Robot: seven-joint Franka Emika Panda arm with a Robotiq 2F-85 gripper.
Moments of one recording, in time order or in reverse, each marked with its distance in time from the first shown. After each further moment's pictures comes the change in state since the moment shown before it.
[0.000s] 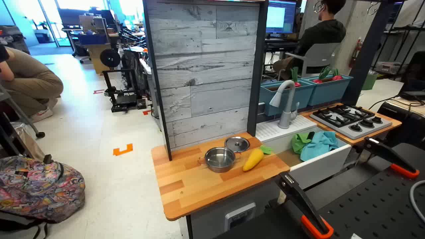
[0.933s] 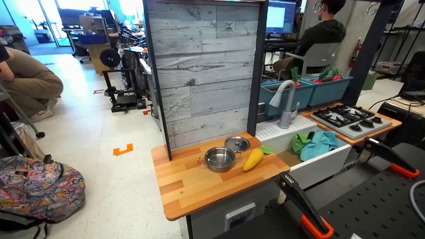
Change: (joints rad) arm 0.000 0.018 -0.001 0.003 0.015 0.018 0.016
